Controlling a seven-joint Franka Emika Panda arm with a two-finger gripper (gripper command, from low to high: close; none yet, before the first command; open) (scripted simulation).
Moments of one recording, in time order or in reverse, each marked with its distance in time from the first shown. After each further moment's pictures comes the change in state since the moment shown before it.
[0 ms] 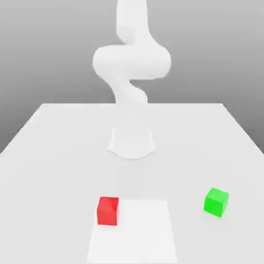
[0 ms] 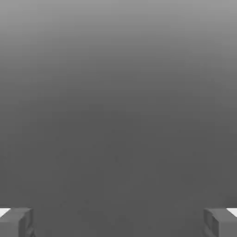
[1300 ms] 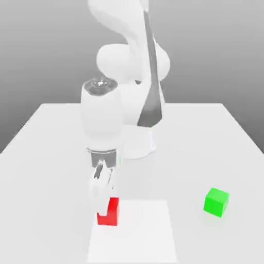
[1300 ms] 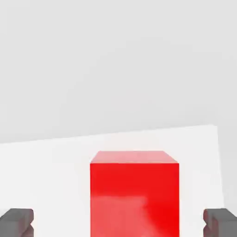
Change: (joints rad) arm -0.416 0.864 0.229 -0.438 -0.111 0.571 1.452
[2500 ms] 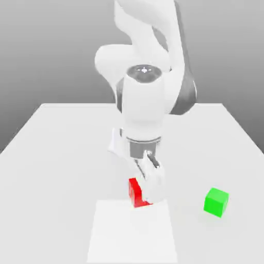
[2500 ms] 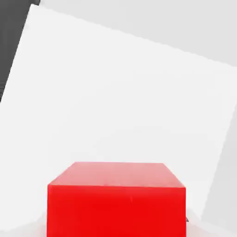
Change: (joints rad) arm 0.258 -0.174 0.126 -0.002 0.164 -0.173 -0.387
